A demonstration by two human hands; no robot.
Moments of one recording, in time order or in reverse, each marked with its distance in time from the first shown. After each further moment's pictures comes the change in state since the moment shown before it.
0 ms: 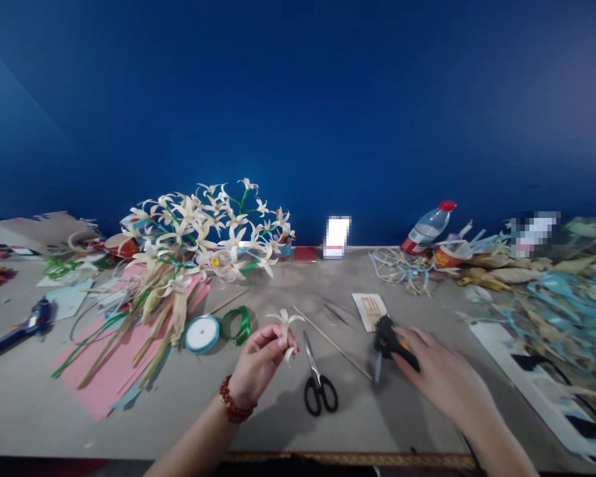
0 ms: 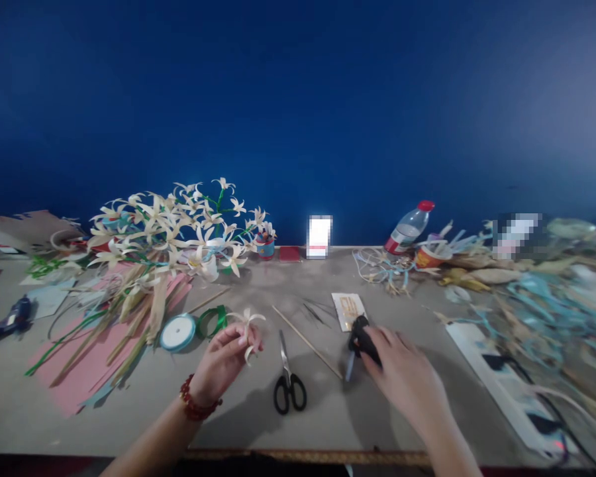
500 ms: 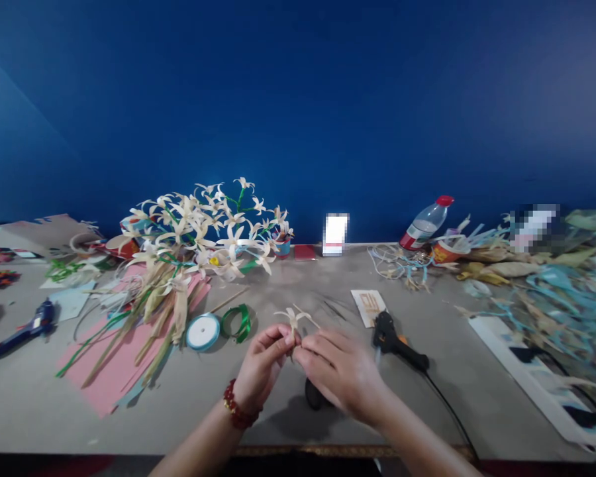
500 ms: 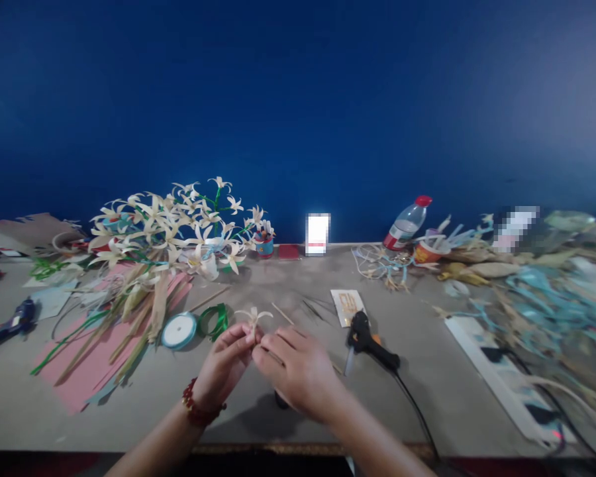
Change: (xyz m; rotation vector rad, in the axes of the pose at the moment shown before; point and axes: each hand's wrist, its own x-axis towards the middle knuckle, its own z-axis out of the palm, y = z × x) left_hand -0.008 -0.005 0.012 -0.065 0.090 -0.064; right_hand 0.046 -0.146 -0.027 0.362 0.301 -0.699
